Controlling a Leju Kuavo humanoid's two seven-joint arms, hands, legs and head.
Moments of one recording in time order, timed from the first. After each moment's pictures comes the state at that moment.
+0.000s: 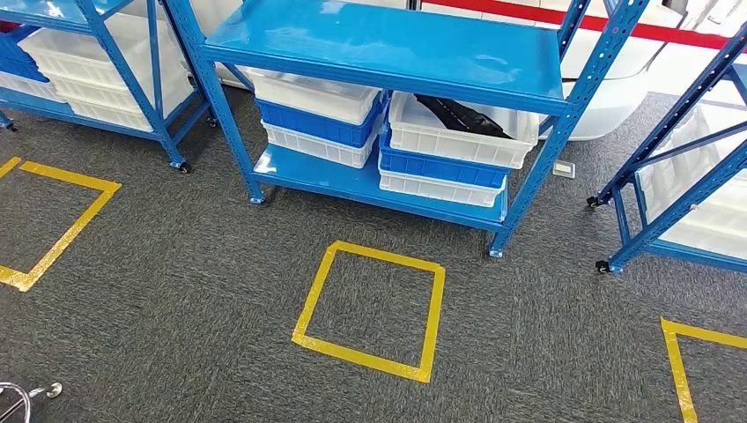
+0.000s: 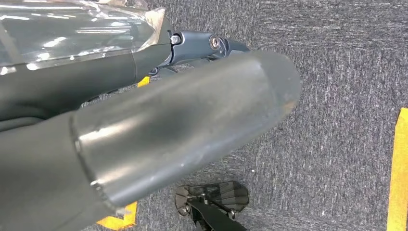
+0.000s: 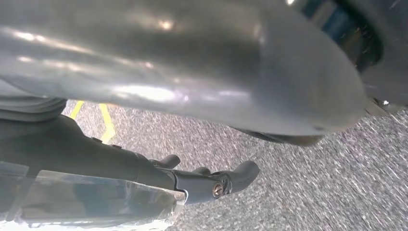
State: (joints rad) left arm -0.03 -0.07 0.17 -0.18 -0.22 0.31 -0.53; right arm -0.07 0.08 0.53 -0.17 0.17 -0.25 0.09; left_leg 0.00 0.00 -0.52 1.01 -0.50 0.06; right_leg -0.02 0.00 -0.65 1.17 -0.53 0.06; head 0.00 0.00
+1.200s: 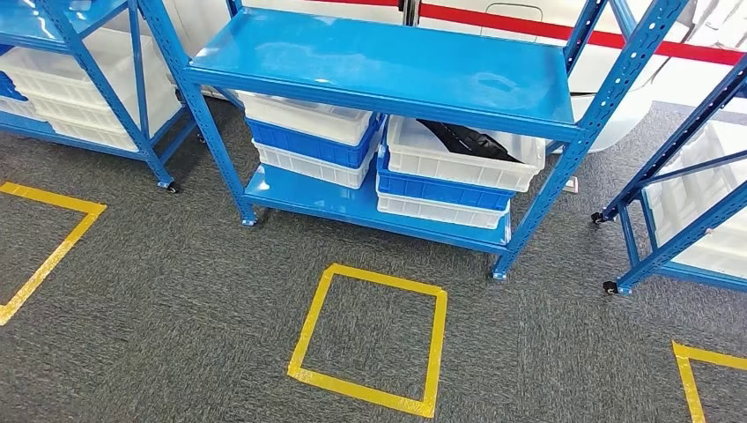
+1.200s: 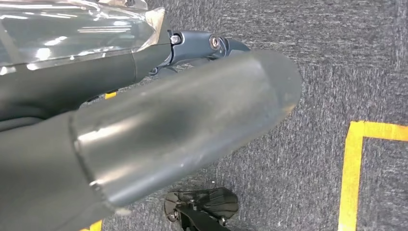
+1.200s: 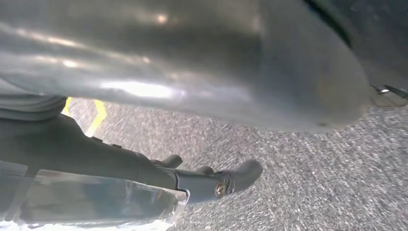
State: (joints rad) left arm -0.04 -0.07 0.18 -0.18 -0.21 0.31 -0.54; right arm -0.07 0.09 0.54 -0.17 0.18 -0.28 0.11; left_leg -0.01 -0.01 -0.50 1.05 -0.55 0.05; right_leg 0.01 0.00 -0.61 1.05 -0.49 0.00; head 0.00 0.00
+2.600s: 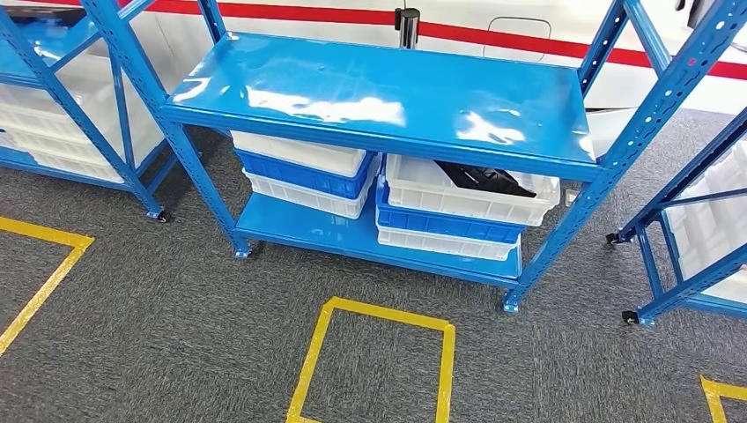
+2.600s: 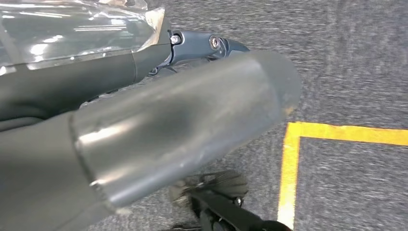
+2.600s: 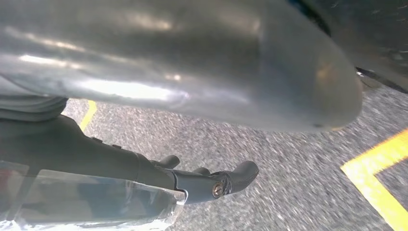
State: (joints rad) left arm -0.03 -0.07 0.18 -0.18 -0.21 0.30 -0.55; right arm -0.08 0.10 0.55 -0.17 0.18 -0.28 0.11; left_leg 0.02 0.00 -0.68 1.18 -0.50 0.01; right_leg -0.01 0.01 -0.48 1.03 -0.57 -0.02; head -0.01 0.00
